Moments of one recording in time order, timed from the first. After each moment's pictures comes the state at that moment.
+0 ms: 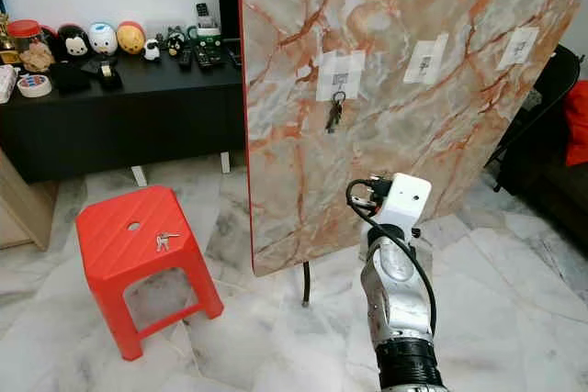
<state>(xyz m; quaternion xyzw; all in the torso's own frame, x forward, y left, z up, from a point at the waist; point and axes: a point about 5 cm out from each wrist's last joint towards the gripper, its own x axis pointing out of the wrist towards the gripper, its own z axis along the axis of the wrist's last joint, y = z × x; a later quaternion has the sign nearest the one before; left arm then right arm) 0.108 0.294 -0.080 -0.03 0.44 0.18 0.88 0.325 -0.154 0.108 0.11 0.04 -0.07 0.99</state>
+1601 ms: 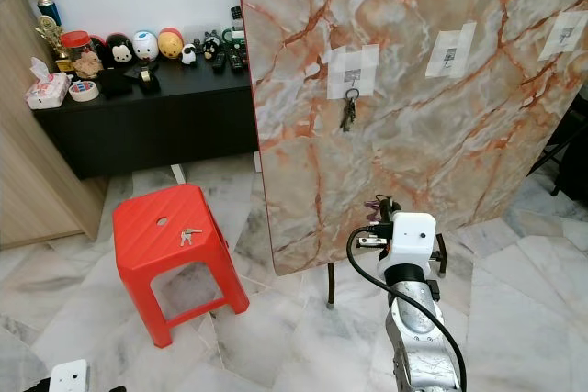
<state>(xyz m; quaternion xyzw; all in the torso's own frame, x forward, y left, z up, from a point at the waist) 0.153 0.273 -0.074 -0.02 0.41 0.17 0.90 0.280 -0.177 0.085 -0.02 0.00 -0.04 1.00</state>
